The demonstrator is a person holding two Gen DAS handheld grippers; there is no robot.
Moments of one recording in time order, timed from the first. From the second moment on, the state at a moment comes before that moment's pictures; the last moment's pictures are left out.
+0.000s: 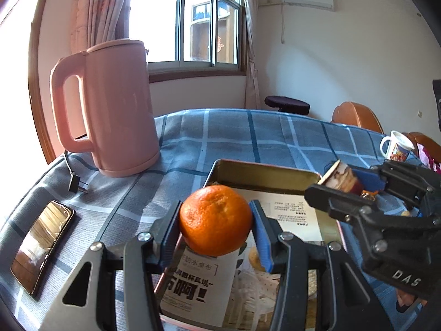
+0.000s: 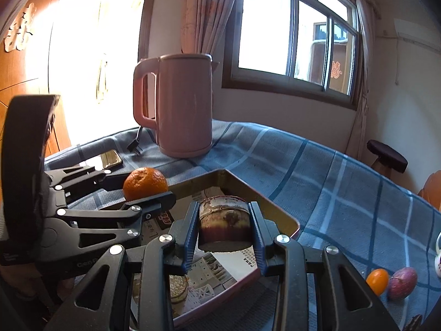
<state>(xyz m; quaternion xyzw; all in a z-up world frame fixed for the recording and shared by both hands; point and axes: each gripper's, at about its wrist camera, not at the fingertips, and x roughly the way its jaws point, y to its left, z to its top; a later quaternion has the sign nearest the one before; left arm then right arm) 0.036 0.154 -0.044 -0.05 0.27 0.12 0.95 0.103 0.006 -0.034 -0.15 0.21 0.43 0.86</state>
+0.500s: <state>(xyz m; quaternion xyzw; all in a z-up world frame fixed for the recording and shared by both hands) 0.047 0.154 -0.051 -0.05 0.31 0.11 0.94 0.114 0.023 -0.058 -0.18 0.26 0.43 0.85</state>
